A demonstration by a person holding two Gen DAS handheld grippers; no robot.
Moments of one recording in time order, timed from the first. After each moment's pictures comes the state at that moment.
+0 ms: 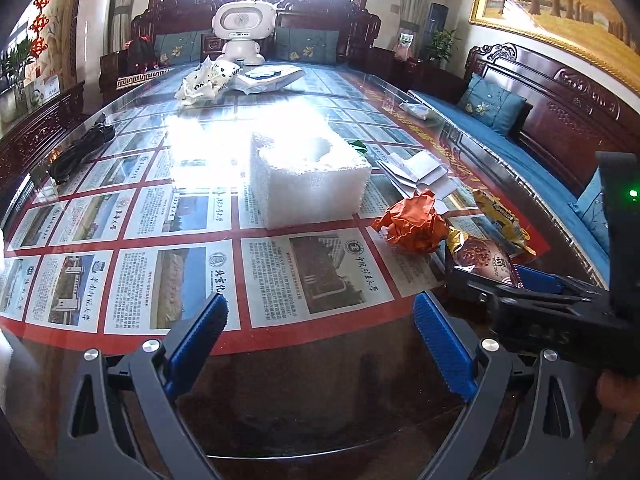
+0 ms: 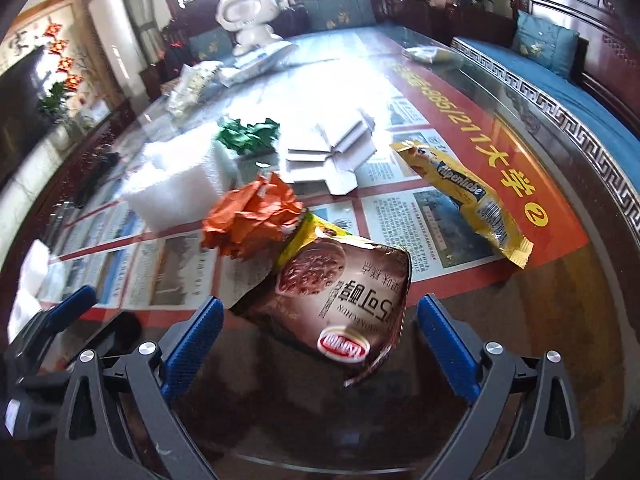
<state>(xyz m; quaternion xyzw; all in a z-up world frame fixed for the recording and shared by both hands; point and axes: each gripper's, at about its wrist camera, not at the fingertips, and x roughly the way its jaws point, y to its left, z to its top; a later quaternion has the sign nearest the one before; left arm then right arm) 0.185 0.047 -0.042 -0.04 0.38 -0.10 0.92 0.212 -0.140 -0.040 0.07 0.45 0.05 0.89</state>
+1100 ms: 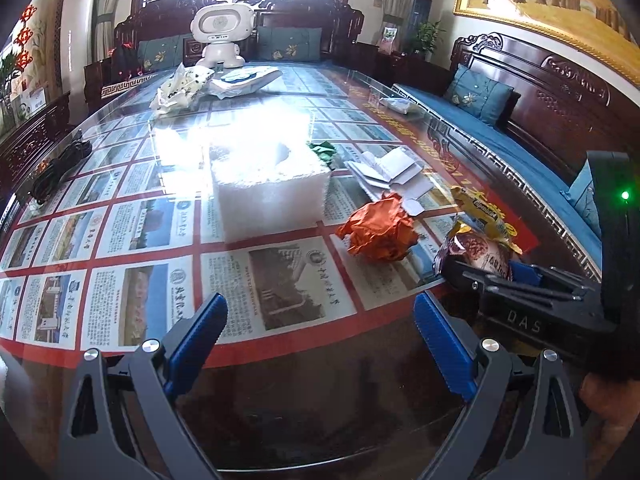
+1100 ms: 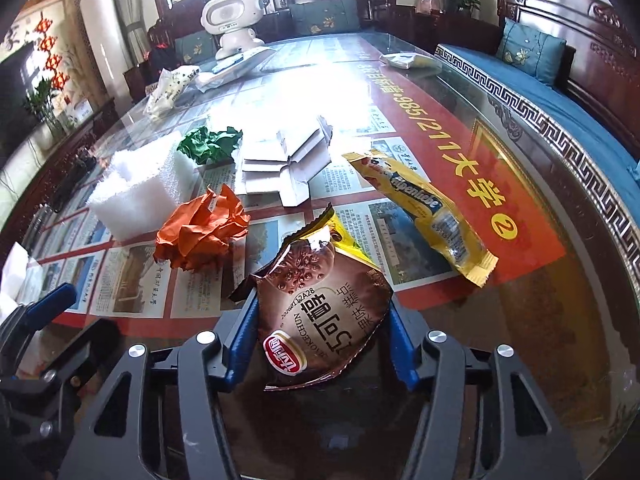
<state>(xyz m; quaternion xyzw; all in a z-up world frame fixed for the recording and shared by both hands) 0.195 0.013 -0.034 -0.02 0.38 -0.13 0.92 0.208 -0.167 -0.038 0.06 0.43 0.04 0.90</state>
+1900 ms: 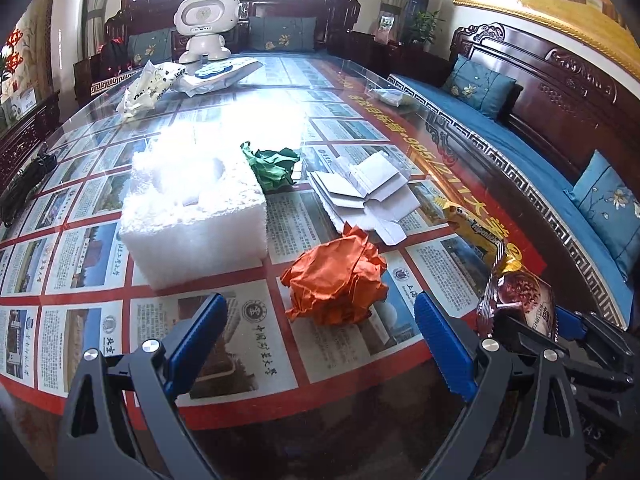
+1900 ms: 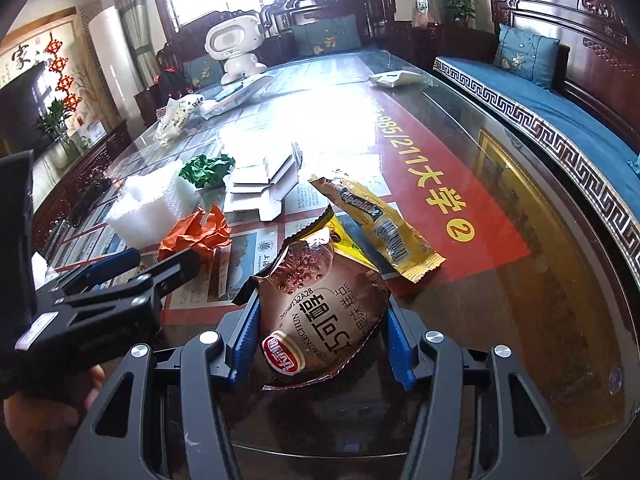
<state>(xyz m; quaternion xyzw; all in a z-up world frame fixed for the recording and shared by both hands) 0.245 -0.030 -0.041 -0.02 0.40 -0.13 0.91 0.187 -0.202 -0.024 0.08 0.40 0.06 0.91</state>
